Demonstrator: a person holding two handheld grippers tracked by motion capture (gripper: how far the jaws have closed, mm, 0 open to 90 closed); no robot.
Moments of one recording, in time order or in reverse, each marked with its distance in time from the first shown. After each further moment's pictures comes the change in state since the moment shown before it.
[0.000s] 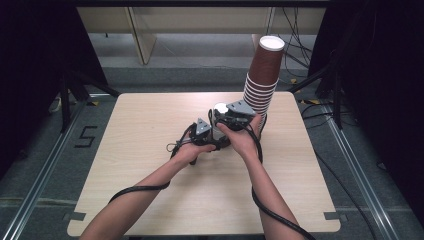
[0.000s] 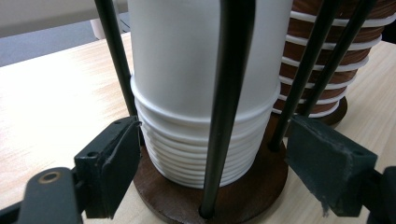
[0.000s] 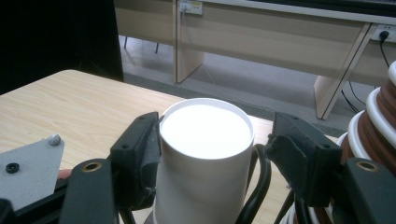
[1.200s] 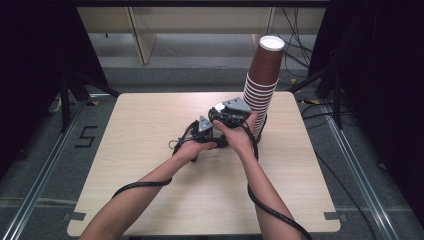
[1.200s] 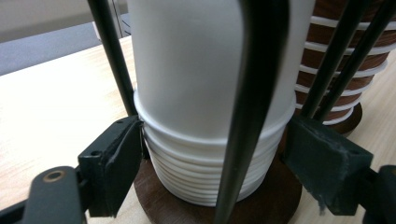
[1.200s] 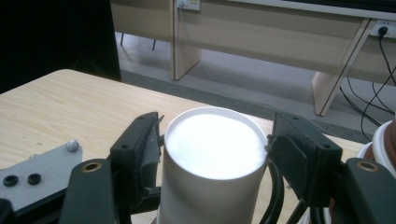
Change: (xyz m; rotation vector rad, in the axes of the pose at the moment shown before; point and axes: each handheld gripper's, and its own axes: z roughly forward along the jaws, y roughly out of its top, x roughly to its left) left arm 0.004 0.005 0.008 0.032 0.016 0.048; right arm 0.005 0.005 0.012 0.017 -0.016 -0.012
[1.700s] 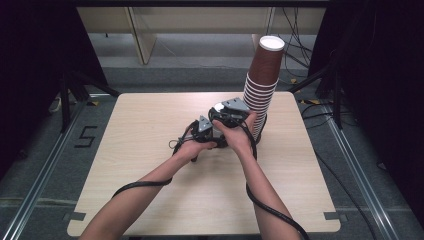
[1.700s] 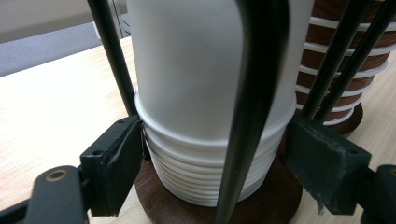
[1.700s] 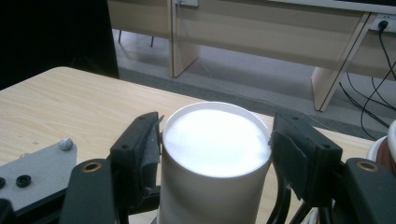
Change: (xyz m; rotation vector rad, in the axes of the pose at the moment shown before) left arm 0.000 0.001 0.000 0.001 0.003 0.001; right arm 0.002 -0.002 0.005 0.011 -0.008 0.020
